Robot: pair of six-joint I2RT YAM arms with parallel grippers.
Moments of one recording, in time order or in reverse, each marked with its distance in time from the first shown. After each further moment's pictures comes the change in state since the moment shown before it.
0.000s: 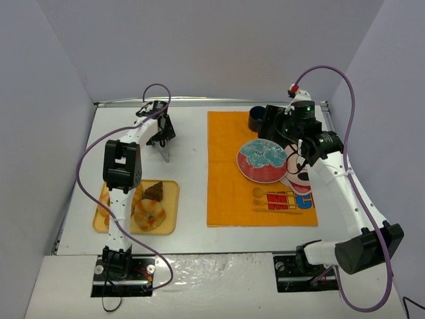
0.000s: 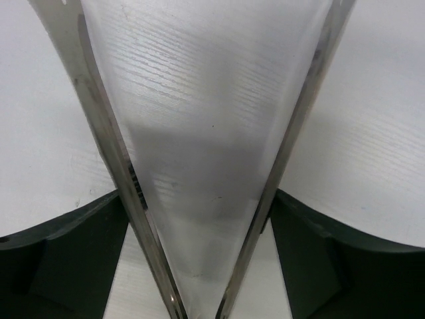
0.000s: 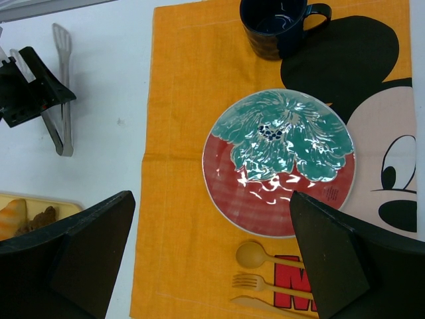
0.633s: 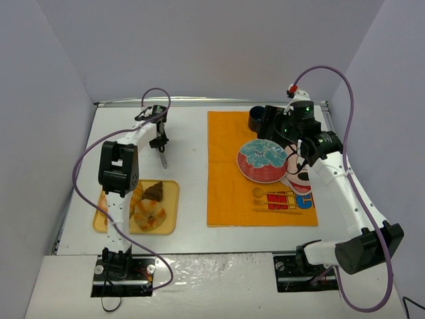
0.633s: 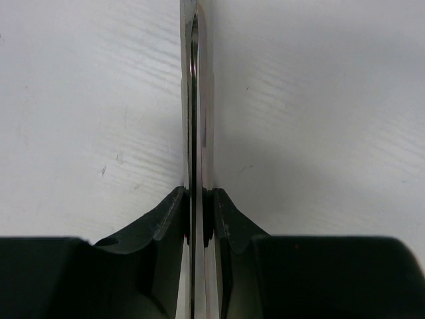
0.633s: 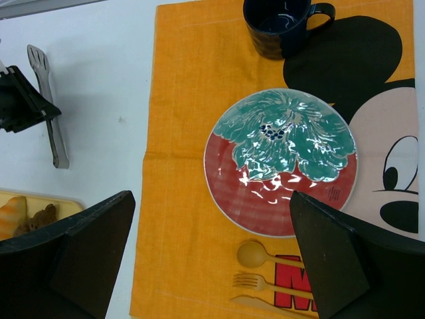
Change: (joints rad) left arm -0.013 -0.096 -0.164 0.051 -0.043 0.003; right arm 0.008 0.000 0.000 0.000 0.001 -0.004
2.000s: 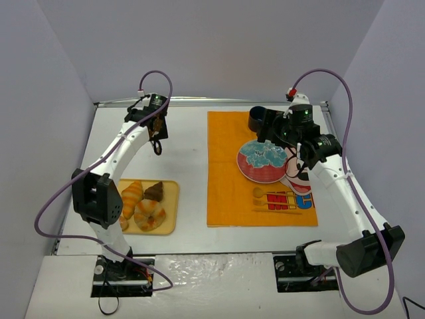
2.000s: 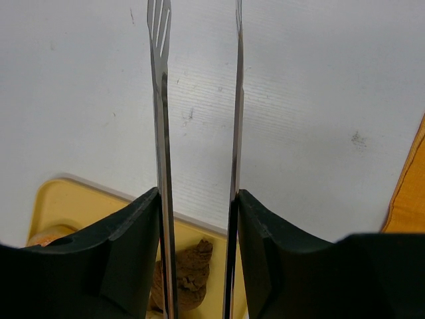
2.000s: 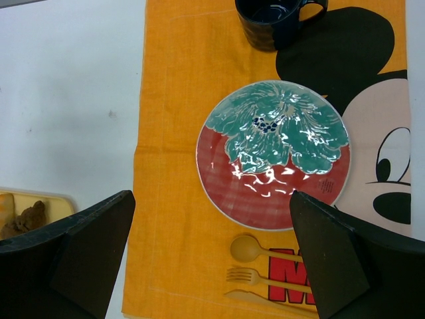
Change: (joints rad) left arm -0.133 -0.468 -0.100 -0.251 -0.142 0.068; right arm 0.014 -0.021 -0.038 0.000 0.028 -0.006
